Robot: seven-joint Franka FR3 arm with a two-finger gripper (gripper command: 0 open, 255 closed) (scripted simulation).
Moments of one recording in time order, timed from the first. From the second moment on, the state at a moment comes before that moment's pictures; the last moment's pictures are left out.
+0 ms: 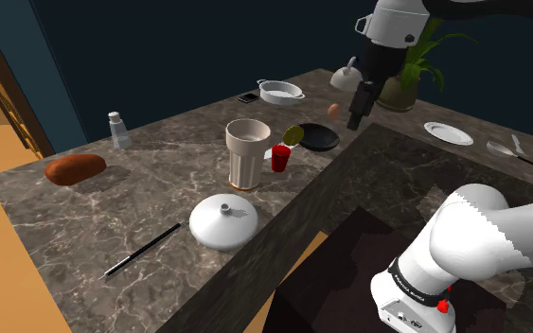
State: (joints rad) arm 0.01 -0.82 0.07 -2.33 0.03 1.50 -0.13
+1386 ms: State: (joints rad) arm 0.02 -0.25 0.09 -2.19 -0.14 1.97 -0.12
